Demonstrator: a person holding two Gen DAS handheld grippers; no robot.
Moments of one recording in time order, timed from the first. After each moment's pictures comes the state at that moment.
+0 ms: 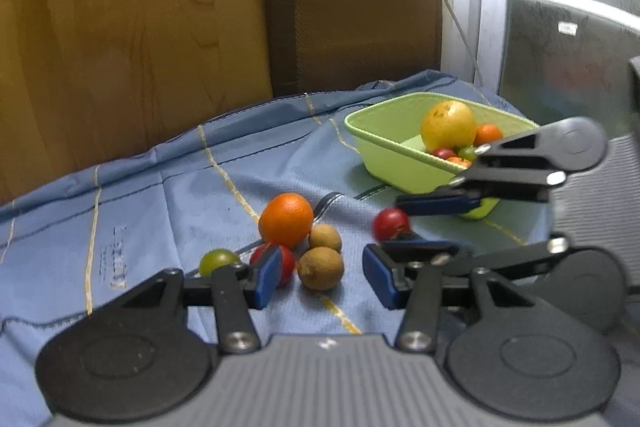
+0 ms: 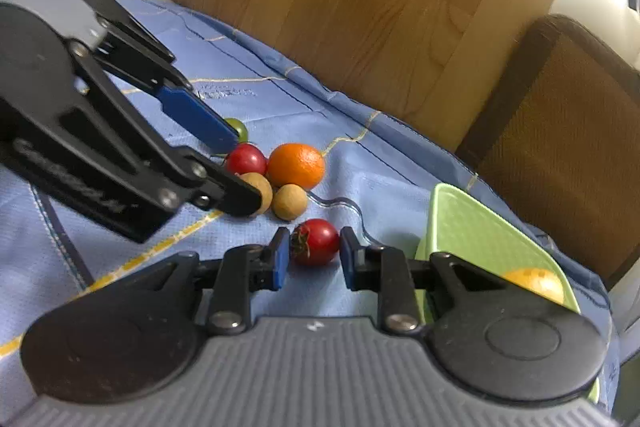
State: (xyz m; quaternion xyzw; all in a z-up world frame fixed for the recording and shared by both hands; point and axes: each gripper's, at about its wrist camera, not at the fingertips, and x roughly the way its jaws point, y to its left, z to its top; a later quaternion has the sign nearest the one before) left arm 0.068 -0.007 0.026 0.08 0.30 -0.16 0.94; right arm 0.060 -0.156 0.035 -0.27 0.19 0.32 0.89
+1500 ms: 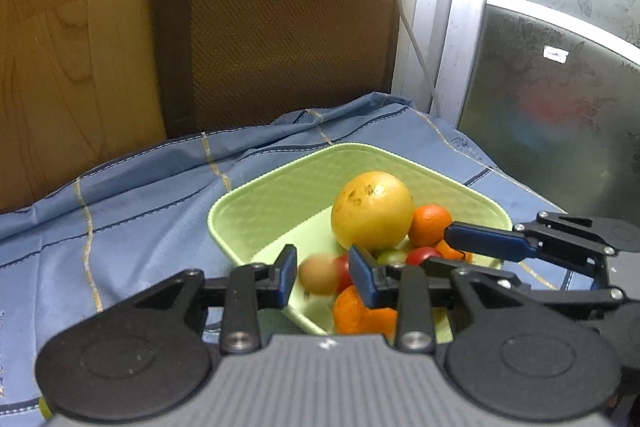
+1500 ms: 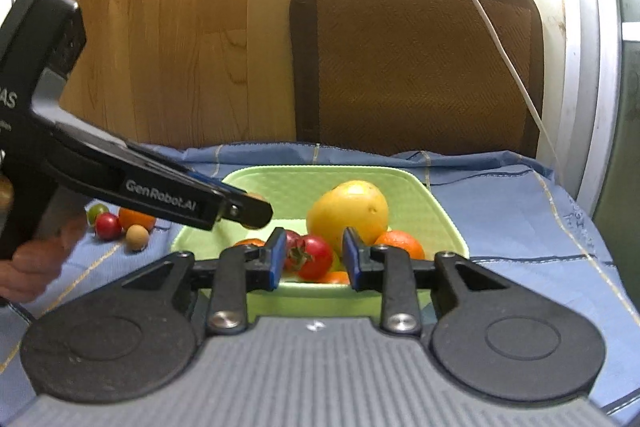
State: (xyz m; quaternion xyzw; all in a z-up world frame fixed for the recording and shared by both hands) left arm 0.149 -0.103 0.044 0.04 0.31 -0.22 0.92; right arm 0.073 -0.286 0.043 -0.01 0.18 0.21 0.96
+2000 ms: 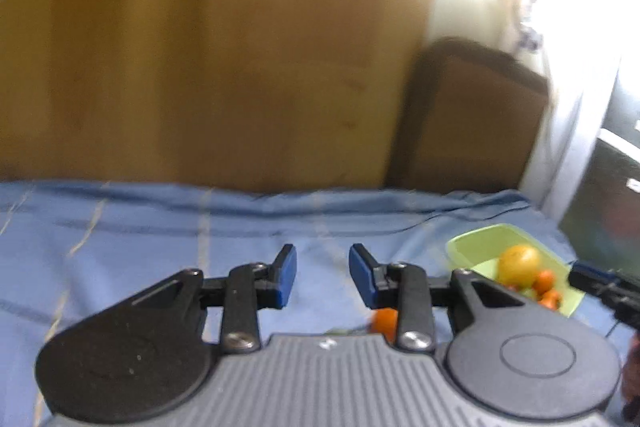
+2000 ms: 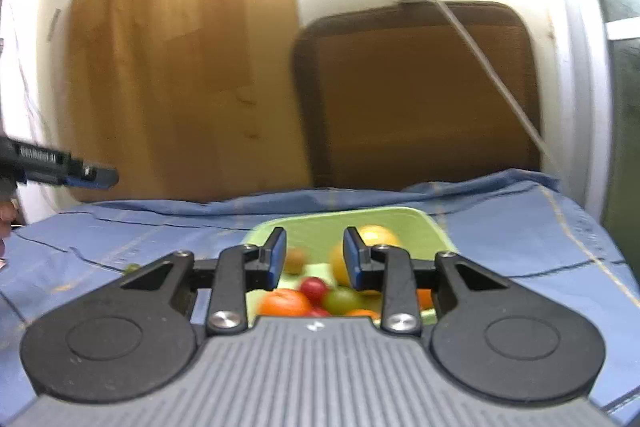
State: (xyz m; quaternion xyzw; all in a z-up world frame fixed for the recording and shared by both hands) left arm 0.051 0.077 0.095 -0.08 0.26 -0.04 0.96; right arm 0.060 -0.292 0.069 0.05 0.14 0.23 0.96
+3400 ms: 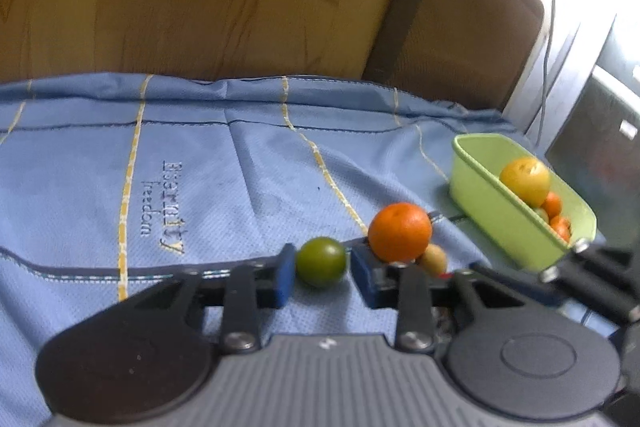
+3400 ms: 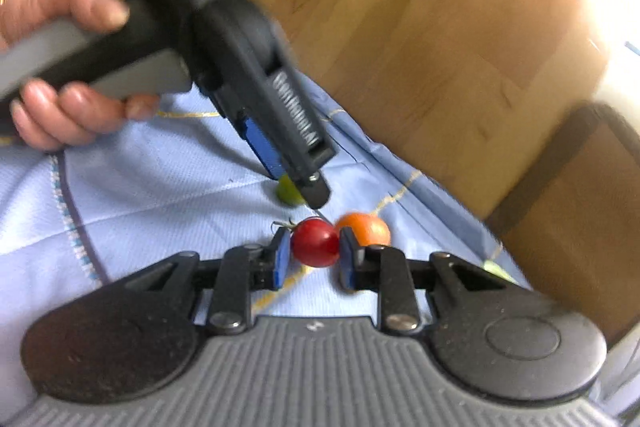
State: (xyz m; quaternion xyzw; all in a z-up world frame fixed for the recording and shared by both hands) left arm 0.100 0.063 0.016 -0.09 0.35 -0.12 0.92; right arm 0.042 -0.108 0.027 -0.31 0.13 0.35 0.88
